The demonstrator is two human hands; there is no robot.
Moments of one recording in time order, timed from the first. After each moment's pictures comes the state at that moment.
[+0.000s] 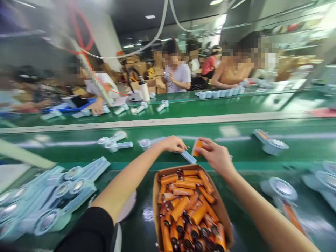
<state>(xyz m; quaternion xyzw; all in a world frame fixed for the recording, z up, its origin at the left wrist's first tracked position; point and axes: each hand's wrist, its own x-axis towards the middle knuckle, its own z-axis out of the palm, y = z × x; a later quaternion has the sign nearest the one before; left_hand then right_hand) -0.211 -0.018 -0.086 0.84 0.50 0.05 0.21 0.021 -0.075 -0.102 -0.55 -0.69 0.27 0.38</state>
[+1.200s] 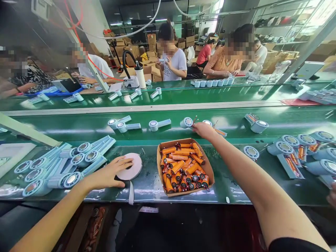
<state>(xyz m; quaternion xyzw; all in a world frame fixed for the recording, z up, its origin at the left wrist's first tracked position) -0.418 -0.298 -0.121 0.81 0.55 0.07 0.21 0.021 -0.040 -0.099 -0.50 -0.86 -0.01 -0.10</state>
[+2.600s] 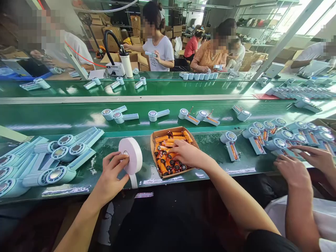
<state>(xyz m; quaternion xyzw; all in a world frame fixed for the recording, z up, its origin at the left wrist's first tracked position) -0.330 -0.354 -0.125 0.76 0.55 0.34 0.00 -0.002 -0.222 -0.081 -0.34 -0.91 0.22 0.04</state>
